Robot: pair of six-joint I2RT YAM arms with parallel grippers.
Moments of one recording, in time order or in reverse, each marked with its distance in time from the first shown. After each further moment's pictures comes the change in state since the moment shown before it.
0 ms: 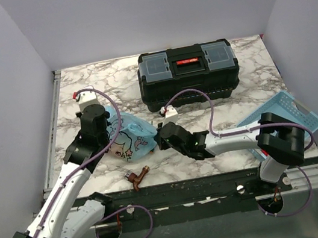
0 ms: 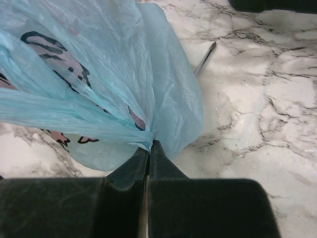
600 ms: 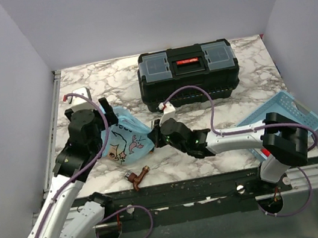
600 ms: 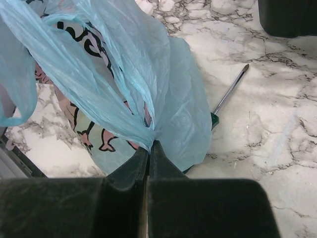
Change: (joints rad) left arm 0.003 -0.104 0.032 -0.039 0.186 -0.062; right arm 0.000 -0.031 0.027 0.066 -0.068 -0.003
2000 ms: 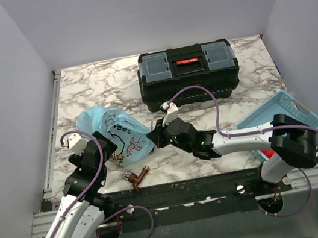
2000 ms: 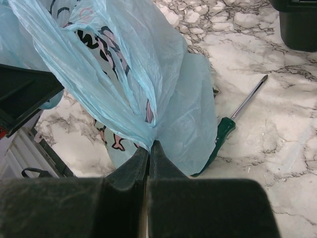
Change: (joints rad) left arm 0.000 -0.292 -0.415 -0.217 -0.148 -0.551; right arm 0.000 -0.069 -0.063 0.098 -0.063 -0.023
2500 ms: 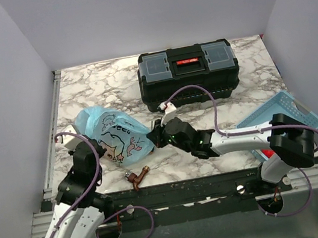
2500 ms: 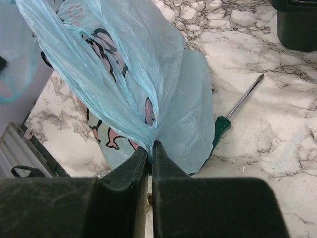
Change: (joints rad) left arm 0.000 -0.068 0.055 0.055 -0.010 0.187; right arm 0.000 0.007 0.015 -0.031 0.000 -0.019
